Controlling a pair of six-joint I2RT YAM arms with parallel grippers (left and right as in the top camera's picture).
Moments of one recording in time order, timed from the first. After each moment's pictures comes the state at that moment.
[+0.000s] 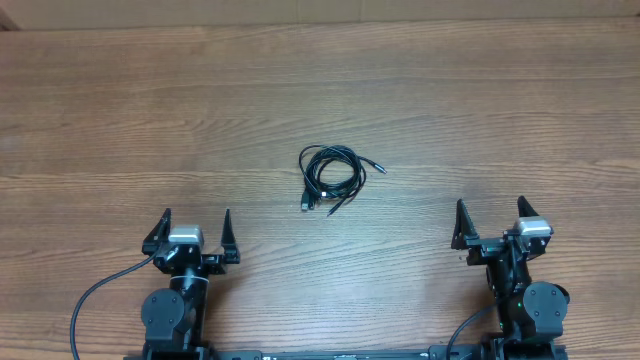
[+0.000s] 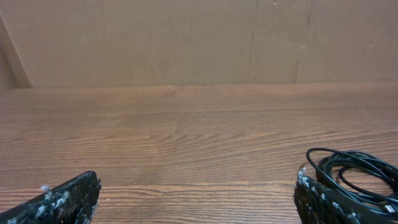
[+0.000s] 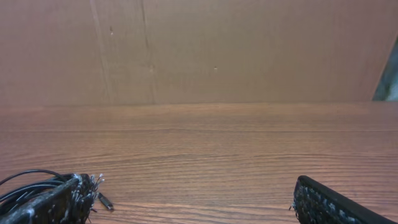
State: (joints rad) left arm -0.03 0.01 0.01 -0.08 -0.02 0.00; right arm -0.01 0.01 0.02 -0.03 -0.07 0.04
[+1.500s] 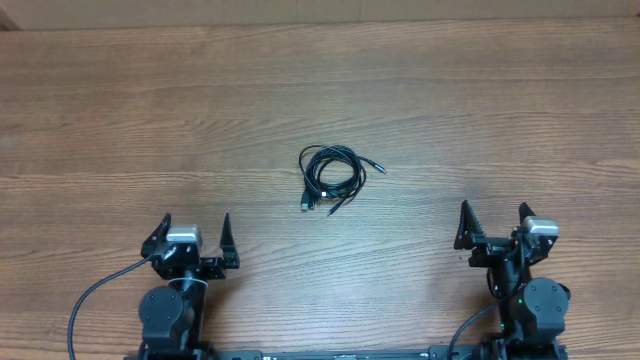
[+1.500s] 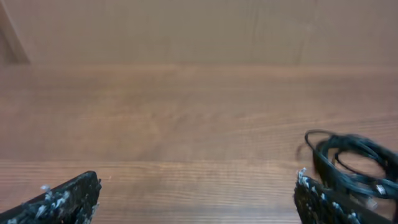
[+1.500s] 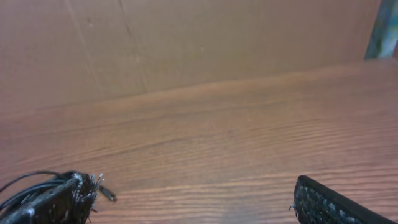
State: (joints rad) left arm -0.03 0.02 0.10 -0.27 -0.03 -0.02; right arm -0.01 0.03 0.09 -0.20 -0.01 0.16
